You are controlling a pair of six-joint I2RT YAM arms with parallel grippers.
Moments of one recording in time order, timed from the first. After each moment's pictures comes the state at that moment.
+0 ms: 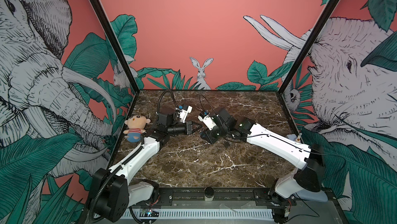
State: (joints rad) left arm -0.40 1.21 0.79 -0.05 0.83 -0.56; right arm 0.94 1.56 1.42 -0.72 -0.13 0.20
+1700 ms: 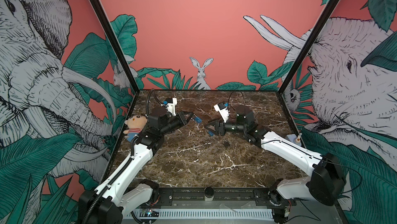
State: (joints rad) left arm -0.41 1.04 0.84 -0.03 0.47 -0.92; right arm 0.70 1.37 1.00 0.05 -0.60 0.33
